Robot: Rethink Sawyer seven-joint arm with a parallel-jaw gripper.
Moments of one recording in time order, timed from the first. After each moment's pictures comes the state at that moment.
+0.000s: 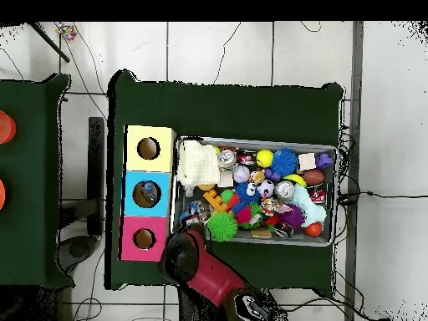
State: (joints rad) arm -0.12 -0.60 0.00 2.27 0.51 -0.25 2.35
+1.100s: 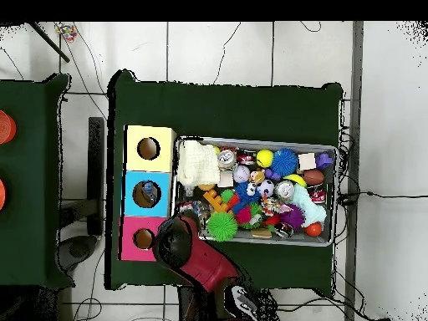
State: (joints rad) arm -0.06 -0.60 -0.01 2.18 0.58 -0.19 2.35
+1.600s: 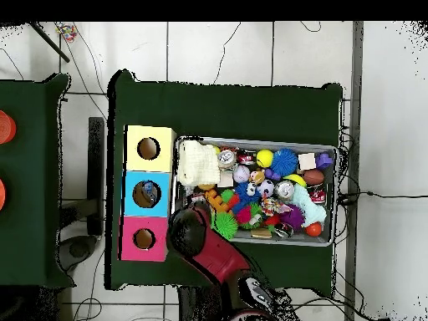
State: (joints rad) arm -0.12 -0.57 -0.01 2.13 0.58 -0.19 2.35
